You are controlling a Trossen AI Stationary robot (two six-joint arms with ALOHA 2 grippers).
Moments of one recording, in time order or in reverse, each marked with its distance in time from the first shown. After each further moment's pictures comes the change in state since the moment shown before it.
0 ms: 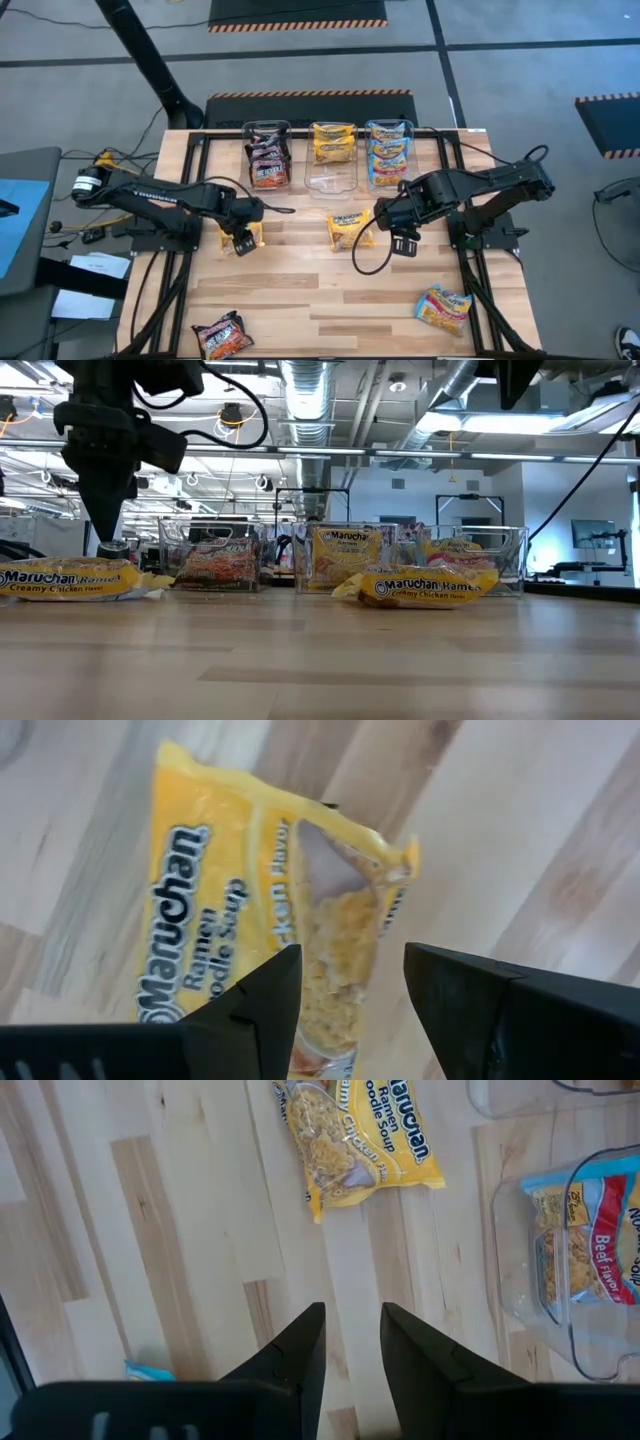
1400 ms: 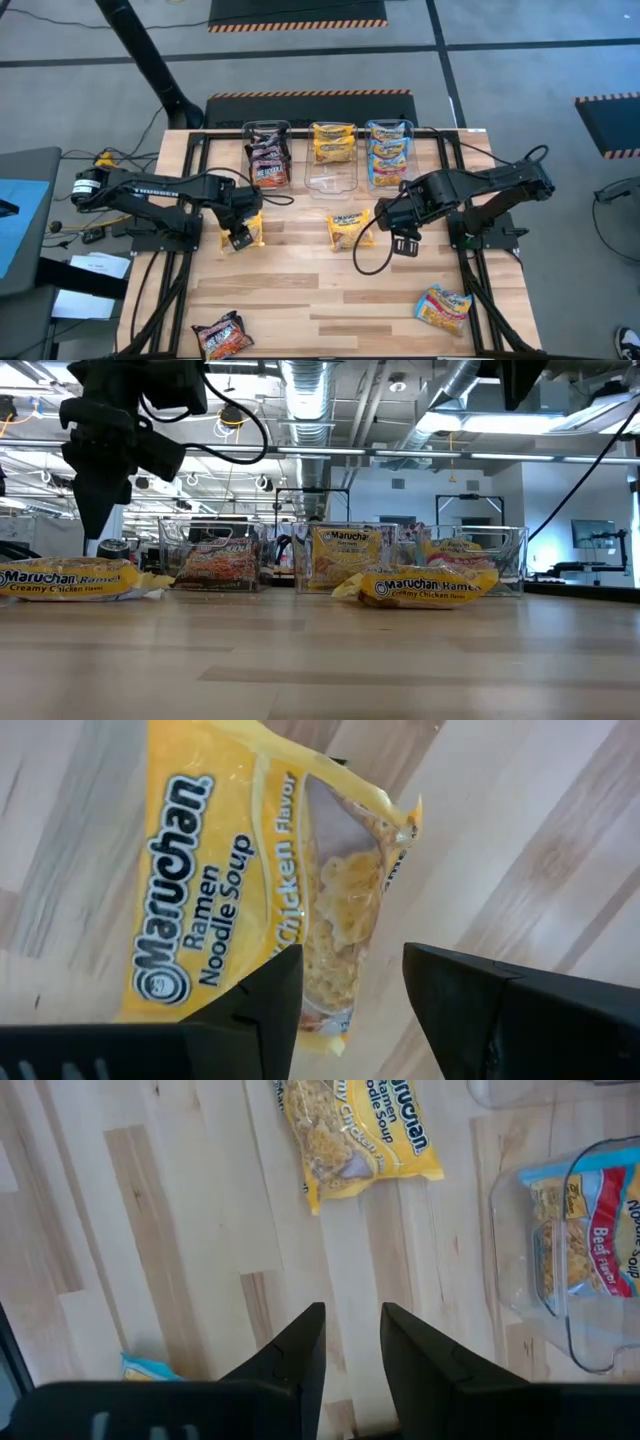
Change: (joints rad) left arm 0.124 -0.003 0.011 -0.081 0.142 0.070; right arm 0.002 0.000 0.000 -0.019 0.000 0.000
